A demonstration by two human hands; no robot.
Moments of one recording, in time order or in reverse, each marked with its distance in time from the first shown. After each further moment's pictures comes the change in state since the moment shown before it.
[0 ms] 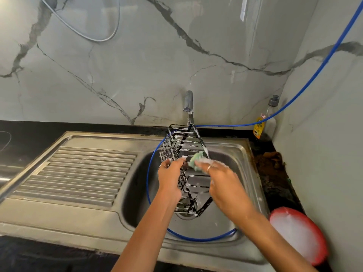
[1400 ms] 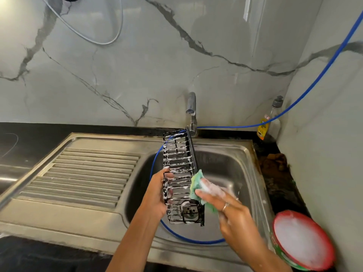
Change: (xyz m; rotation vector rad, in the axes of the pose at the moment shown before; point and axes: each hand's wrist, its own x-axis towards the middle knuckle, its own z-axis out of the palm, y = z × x) left_hand 0.011 -0.008 -0.051 -0.014 -0.111 -0.087; right_hand -0.059 0.019 0.030 0.346 0.121 -0.125
